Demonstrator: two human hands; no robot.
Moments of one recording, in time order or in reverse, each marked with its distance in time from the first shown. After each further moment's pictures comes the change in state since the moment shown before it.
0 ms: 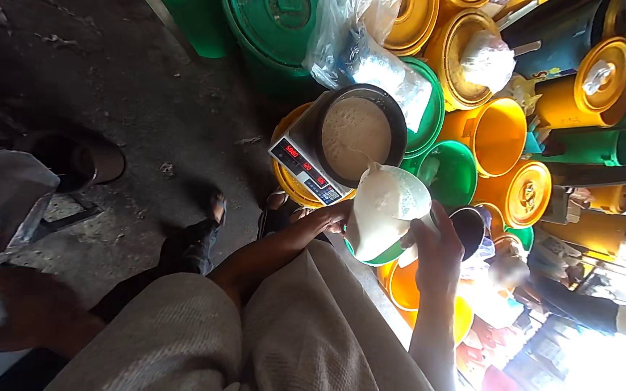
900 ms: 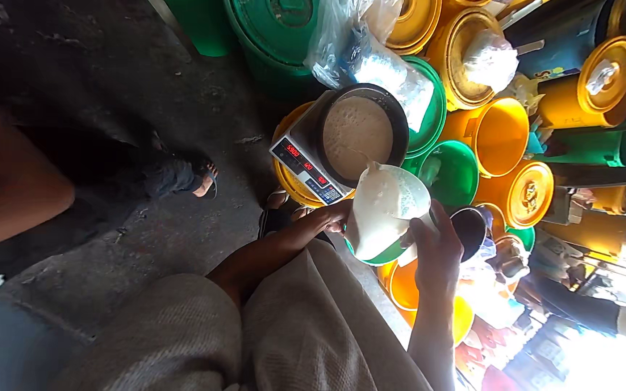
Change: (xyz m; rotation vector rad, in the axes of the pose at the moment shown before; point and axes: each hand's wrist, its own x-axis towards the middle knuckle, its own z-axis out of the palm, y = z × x) left_hand 0.039 -0.018 -0.015 -0.072 -0.028 -0.060; right_hand 0.001 0.000 0.003 0.007 -0.010 0.006
